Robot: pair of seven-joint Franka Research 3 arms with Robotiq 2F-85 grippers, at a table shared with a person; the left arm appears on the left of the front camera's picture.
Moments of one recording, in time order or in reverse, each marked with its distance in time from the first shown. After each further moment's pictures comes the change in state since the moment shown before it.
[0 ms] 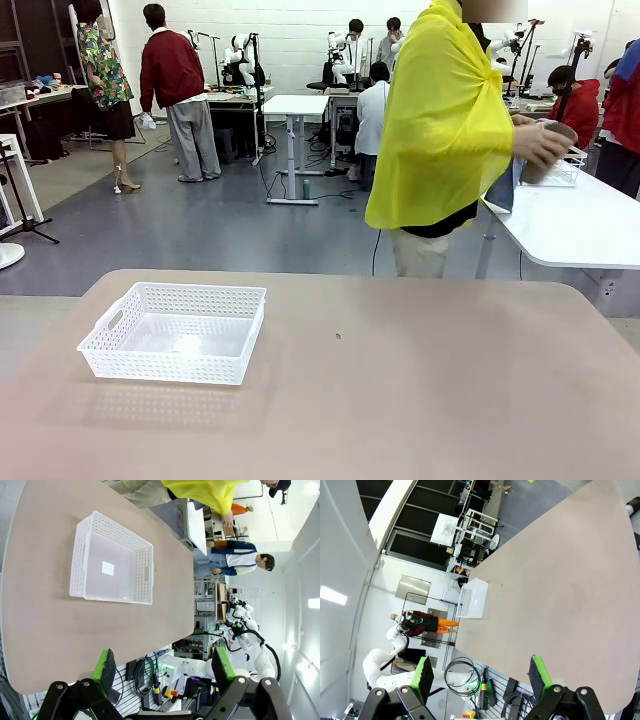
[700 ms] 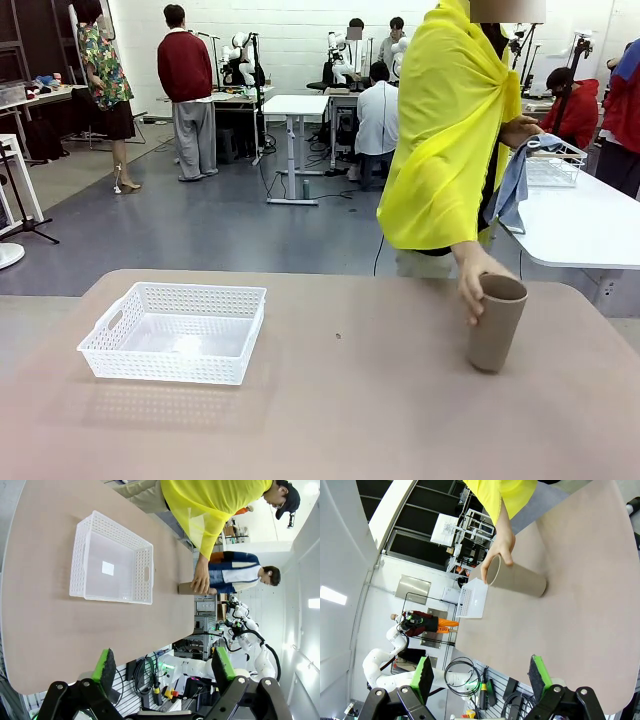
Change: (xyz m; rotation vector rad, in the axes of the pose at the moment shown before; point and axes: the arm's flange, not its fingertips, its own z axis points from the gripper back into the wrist) left arm 0.000 0.000 0.000 0.000 0.000 0.000; right arm 0.000 0.000 0.000 0.000 0.000 0.000
